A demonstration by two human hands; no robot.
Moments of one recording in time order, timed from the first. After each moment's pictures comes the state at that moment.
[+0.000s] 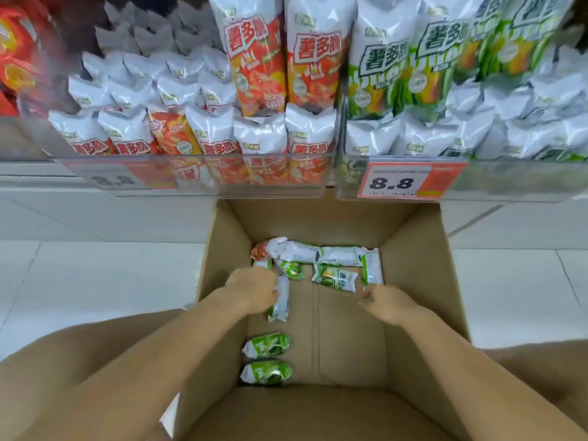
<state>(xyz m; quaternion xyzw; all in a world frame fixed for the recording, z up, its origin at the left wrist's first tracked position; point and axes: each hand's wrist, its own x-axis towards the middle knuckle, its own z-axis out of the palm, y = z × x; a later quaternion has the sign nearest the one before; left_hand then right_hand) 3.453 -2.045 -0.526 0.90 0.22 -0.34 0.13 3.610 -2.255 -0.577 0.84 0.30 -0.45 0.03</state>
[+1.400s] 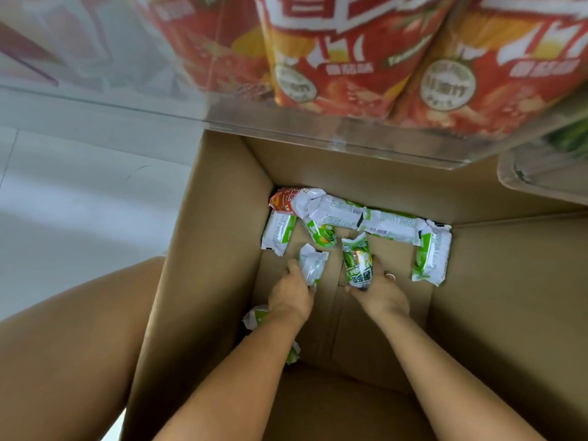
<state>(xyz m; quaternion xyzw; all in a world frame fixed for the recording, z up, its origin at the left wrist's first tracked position) 3.451 -2.093 -0.723 0.71 0.54 -0.27 0.36 3.582 -2.203 -0.753 0.87 0.18 -0.45 -0.01</state>
